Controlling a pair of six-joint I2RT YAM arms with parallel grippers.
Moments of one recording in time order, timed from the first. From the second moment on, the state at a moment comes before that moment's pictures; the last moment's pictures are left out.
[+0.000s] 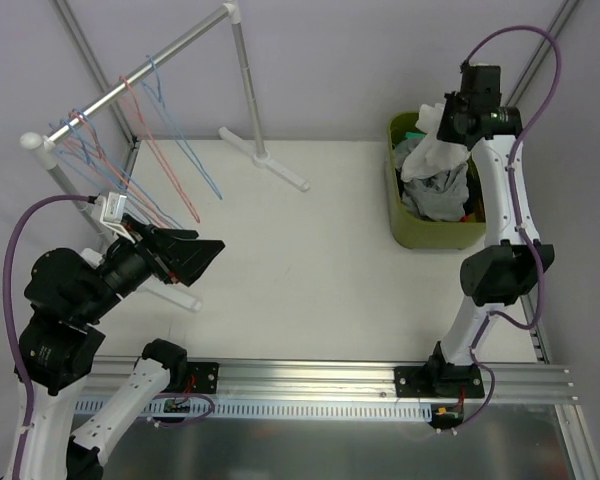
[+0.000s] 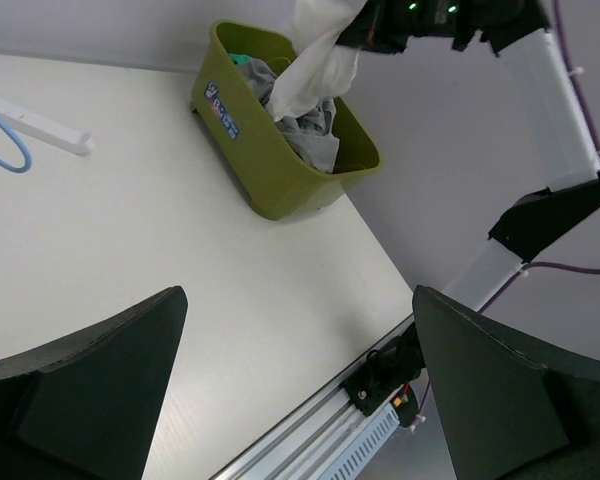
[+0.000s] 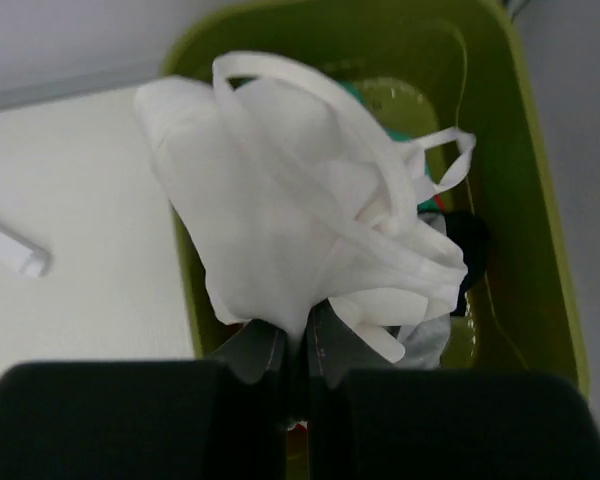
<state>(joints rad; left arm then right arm) -0.35 0.53 1.20 -0.67 0.35 -0.60 0.09 1.84 2.23 -0.96 0.17 0.13</state>
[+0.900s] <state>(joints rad) -0.35 0.72 1.37 -0.95 0.31 -0.52 -0.01 1.91 1.97 -1.06 0.15 0.35</state>
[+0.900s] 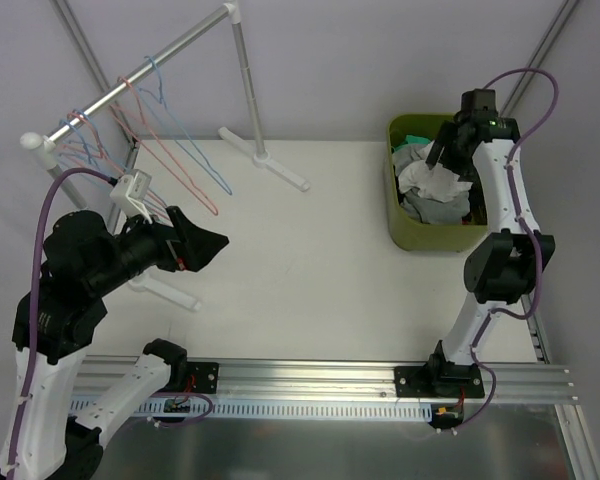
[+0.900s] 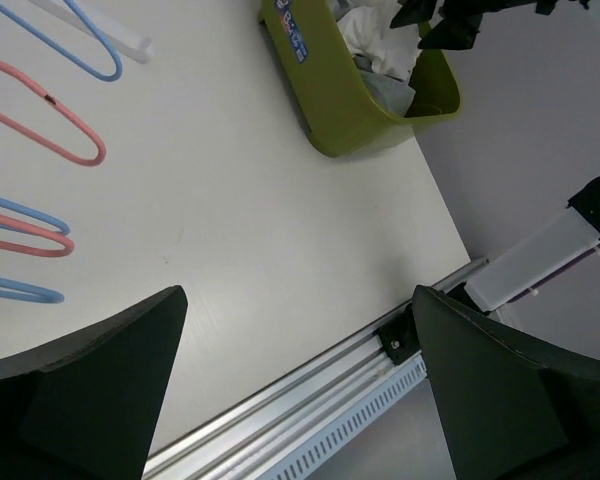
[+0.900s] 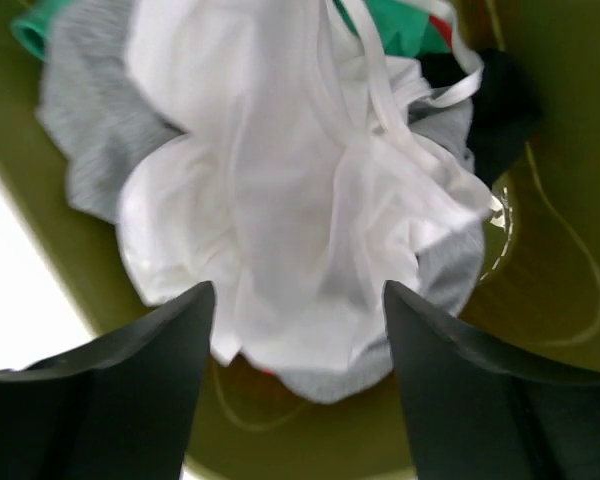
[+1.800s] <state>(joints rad) -0.35 0.50 1.20 -1.09 -0.30 -0.36 0.17 0.73 1.49 -1.24 0.04 0.12</state>
